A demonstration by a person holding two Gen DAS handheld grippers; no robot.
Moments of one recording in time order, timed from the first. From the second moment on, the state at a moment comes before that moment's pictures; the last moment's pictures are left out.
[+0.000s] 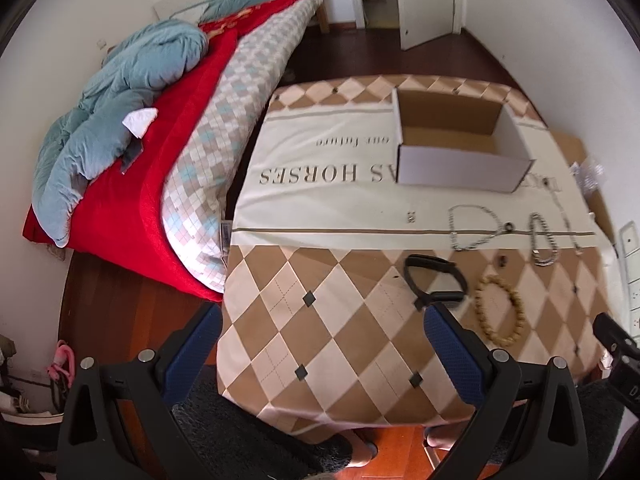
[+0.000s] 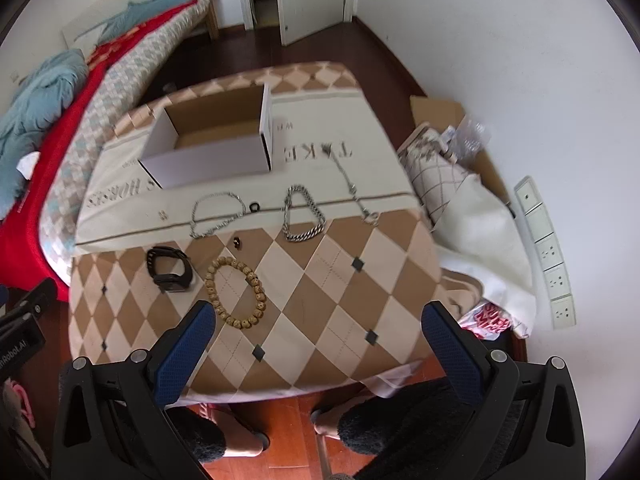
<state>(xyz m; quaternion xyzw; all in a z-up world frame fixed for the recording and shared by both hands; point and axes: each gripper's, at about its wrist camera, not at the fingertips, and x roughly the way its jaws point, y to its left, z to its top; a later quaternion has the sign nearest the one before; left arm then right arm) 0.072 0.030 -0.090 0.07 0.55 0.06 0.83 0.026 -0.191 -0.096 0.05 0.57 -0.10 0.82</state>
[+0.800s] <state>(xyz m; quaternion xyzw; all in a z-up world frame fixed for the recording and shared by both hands) 0.149 0.009 -0.223 0.00 0.67 -0.01 0.74 0.093 -0.180 -0.225 0.07 0.64 -0.07 0.77</state>
